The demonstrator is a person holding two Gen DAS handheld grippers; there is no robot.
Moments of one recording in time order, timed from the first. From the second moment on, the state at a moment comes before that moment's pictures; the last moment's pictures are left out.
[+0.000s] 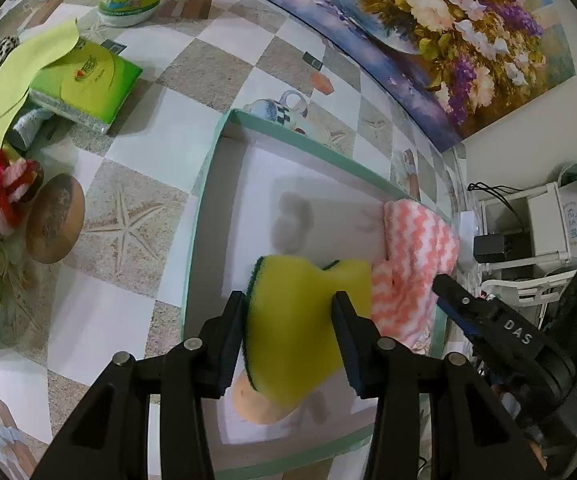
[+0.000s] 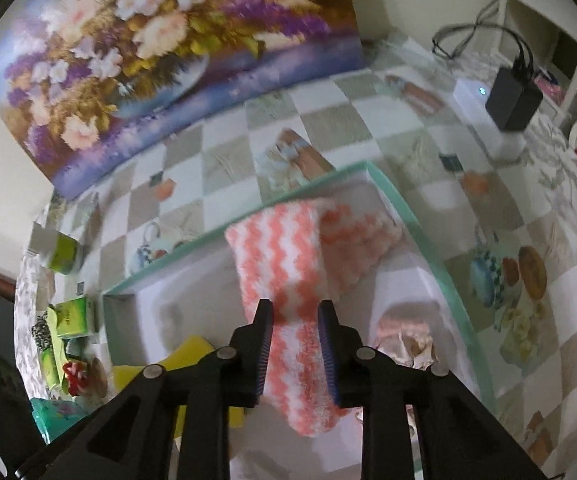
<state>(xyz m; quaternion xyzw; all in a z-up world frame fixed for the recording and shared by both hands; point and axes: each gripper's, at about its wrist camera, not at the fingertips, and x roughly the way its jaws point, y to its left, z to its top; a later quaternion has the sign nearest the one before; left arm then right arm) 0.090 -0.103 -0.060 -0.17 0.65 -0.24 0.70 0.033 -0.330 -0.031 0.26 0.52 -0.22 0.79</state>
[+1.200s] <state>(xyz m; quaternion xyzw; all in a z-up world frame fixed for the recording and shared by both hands) 0.113 -0.049 0.013 -0.20 0.57 -0.21 0.76 0.031 -0.276 0.057 0.14 0.36 -0.21 0.90</state>
